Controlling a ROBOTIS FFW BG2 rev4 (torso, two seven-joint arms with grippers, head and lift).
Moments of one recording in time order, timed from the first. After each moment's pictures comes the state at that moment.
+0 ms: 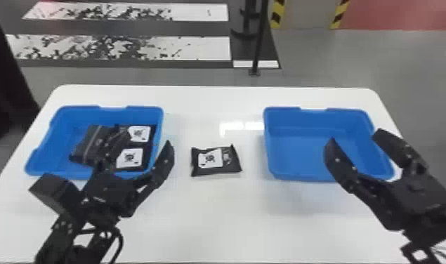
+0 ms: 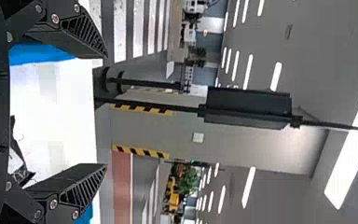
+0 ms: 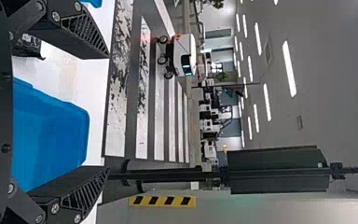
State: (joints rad) left arm 0.54 0.03 0.03 -1.98 0.13 -0.13 -0.37; right arm 0.75 -0.05 -0.17 -2.44 -0.19 0.21 0.35
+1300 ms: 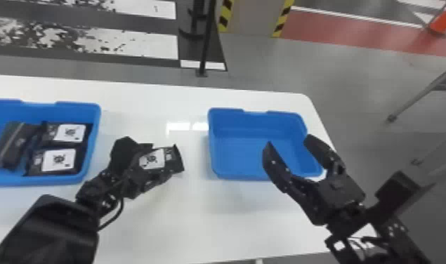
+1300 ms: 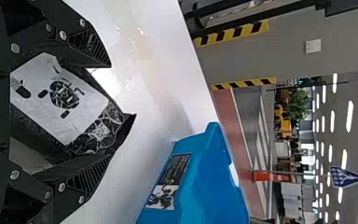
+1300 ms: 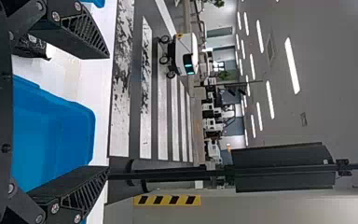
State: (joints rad) left arm 0.00 0.01 -0.22 -1.30 -0.25 0.08 -0.42; right arm 0.76 -0.05 -0.17 -2.42 -0.21 0.21 0.35
